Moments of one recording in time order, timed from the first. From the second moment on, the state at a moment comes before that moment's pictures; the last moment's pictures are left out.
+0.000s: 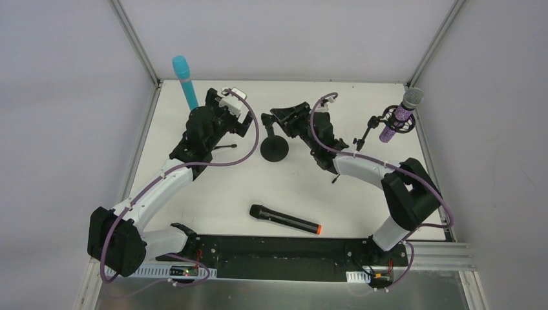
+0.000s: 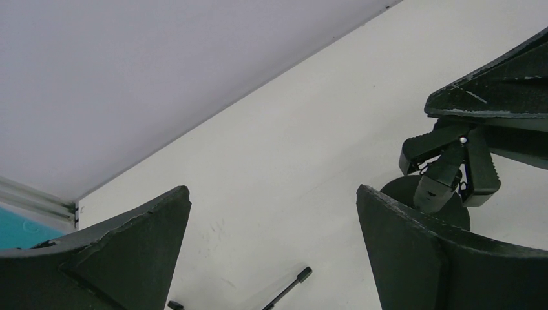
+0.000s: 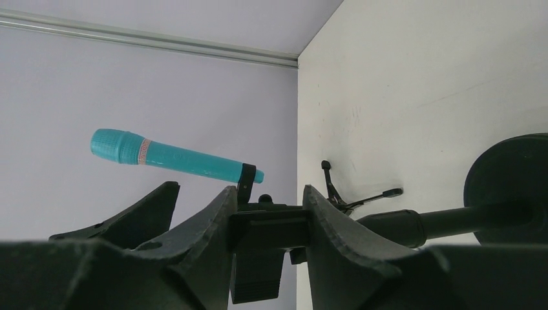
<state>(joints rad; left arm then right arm) -0.45 1.17 0.89 0.19 -0.08 0.32 0.68 1.65 1.00 0.53 0.10 1.32</state>
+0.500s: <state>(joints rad) -0.45 1.17 0.88 0.19 0.01 0.32 0.71 1.44 0.77 0.53 0.20 1.40</state>
